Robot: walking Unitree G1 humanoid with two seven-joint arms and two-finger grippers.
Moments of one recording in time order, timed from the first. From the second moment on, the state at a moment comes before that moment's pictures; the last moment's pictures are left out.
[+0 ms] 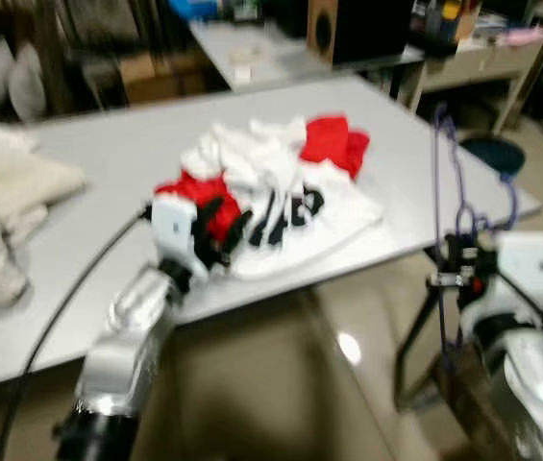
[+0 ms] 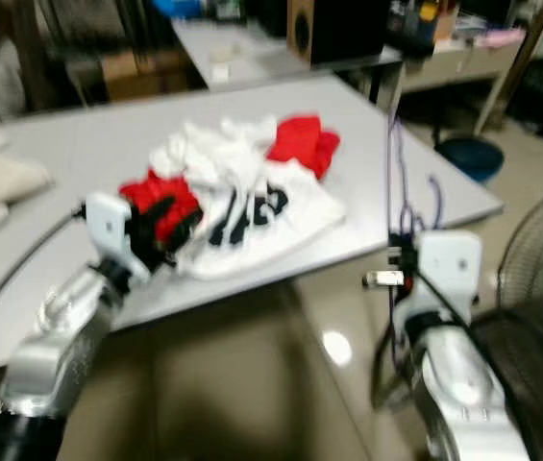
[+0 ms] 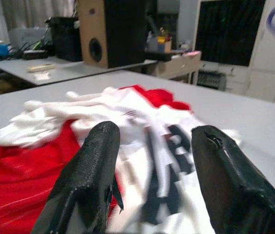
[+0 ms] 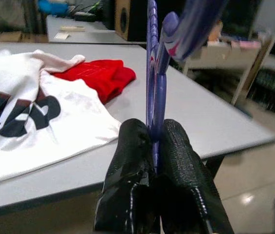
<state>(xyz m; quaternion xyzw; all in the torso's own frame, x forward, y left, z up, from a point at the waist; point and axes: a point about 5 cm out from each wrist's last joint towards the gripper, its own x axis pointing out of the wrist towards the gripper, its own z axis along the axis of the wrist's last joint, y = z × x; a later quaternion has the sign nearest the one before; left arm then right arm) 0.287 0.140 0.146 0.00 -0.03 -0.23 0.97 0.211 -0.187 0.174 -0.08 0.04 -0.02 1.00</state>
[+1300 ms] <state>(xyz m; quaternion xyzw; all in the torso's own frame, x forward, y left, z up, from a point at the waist) 0.347 0.128 0.091 0.14 0.09 -0.26 0.95 0.220 -0.180 0.149 -0.10 0.05 0.02 0.99</state>
